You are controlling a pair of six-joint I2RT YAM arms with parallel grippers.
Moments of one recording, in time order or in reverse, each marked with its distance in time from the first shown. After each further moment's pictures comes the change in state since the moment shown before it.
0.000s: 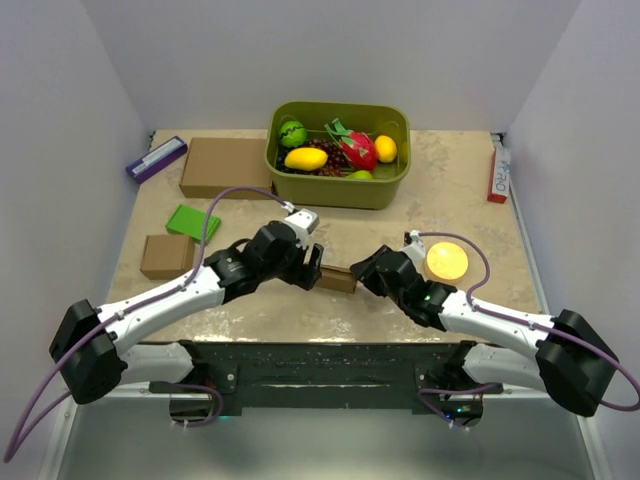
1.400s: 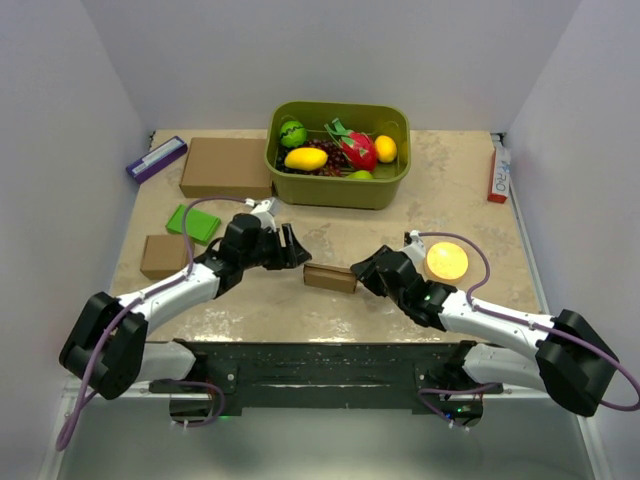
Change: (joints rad) left arm 0.339 0.058 -0.227 0.433 0.365 -0.312; right arm 0.000 0.000 0.000 -0.002 0.003 -0.003
